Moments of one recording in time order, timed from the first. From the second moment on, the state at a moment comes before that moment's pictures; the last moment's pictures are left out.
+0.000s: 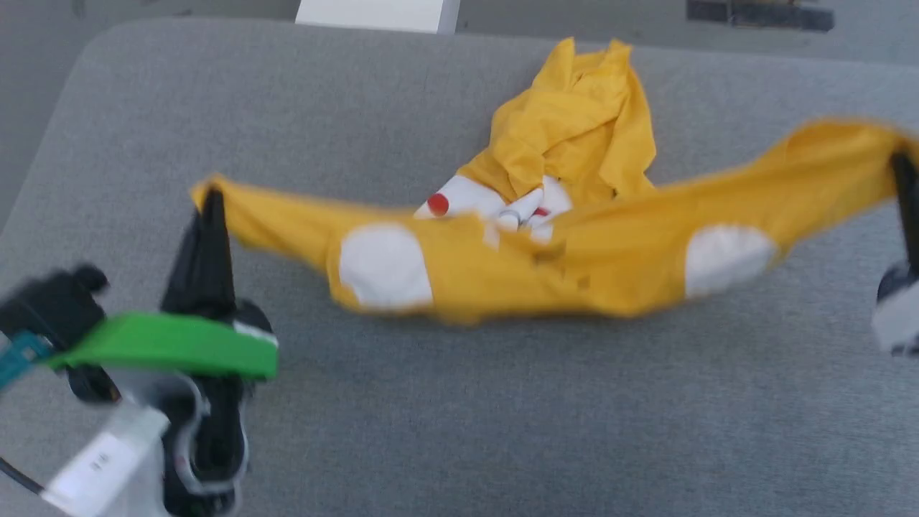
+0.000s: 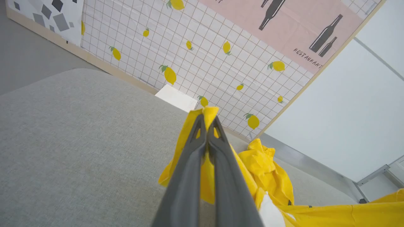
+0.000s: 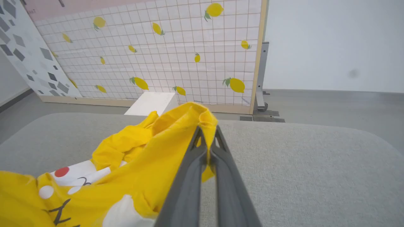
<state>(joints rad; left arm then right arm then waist) -0.13 0.09 -0.01 -0.36 -0.59 0.14 0.13 -0.22 -0.15 -0.25 -0.35 0.29 0.13 0.47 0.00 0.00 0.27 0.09</state>
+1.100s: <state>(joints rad) -1.06 0.20 -0.06 0.07 -0.59 0.25 0.48 -1.02 -0.18 -0.12 0.01 0.25 0.13 0.72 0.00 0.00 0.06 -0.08</state>
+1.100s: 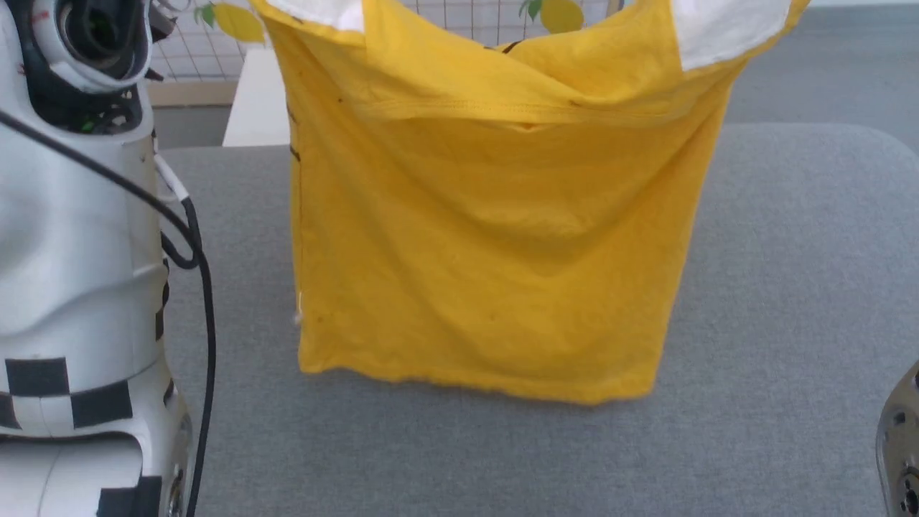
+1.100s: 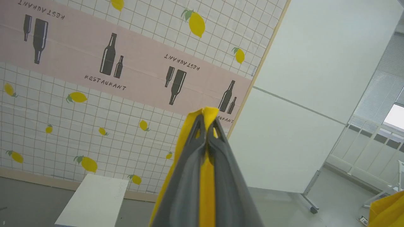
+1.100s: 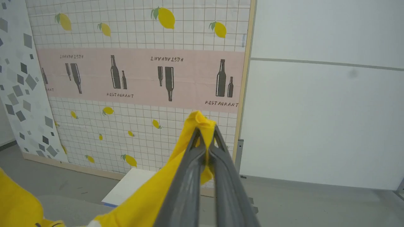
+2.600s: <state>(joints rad) -0.97 0.20 0.10 -0.09 -0.76 0.07 0.13 -0.98 -0.33 0.00 -0.04 0.35 0.13 0.32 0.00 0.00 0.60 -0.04</state>
